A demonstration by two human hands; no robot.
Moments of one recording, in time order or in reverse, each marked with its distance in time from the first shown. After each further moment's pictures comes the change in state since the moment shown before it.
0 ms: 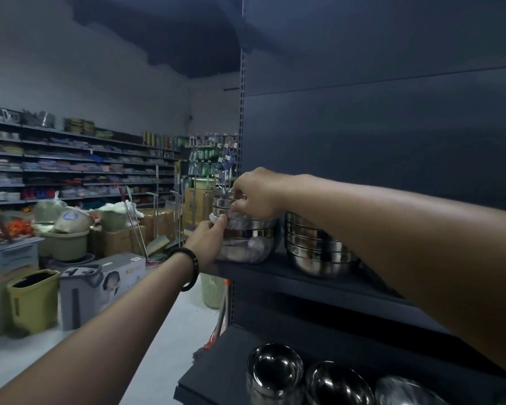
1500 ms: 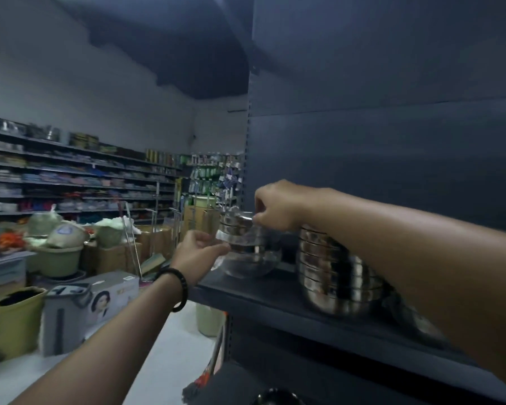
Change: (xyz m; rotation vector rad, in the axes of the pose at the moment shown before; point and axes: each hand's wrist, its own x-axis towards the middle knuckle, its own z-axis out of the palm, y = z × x) left_hand 0.055 -0.030 -0.014 -0.128 0.130 0.086; right_hand 0.031 0.030 0.001 -0.013 -0.018 0.140
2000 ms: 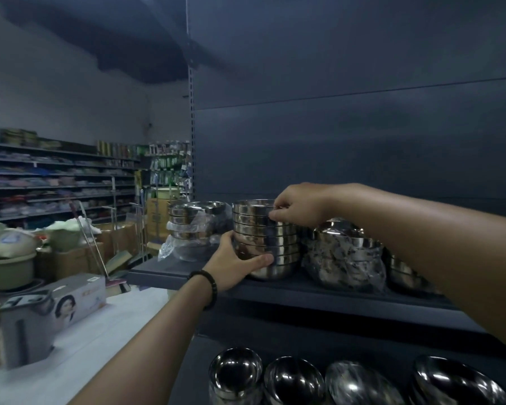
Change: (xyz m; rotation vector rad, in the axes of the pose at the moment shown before) left_hand -0.099 0.055 0.117 0.042 -0.460 0.126; right_hand -0.141 0.104 -0.019 0.119 -0.134 0.126
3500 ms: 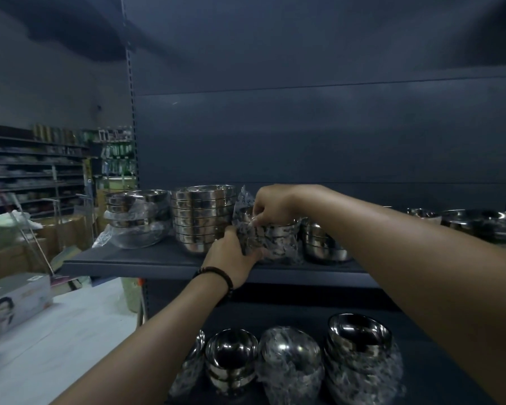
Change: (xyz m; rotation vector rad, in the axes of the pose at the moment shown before) left_hand -0.039 0.067 0.124 0.385 0.101 0.089; right_hand -0.070 0.055 0.007 -0.039 -0.125 0.075
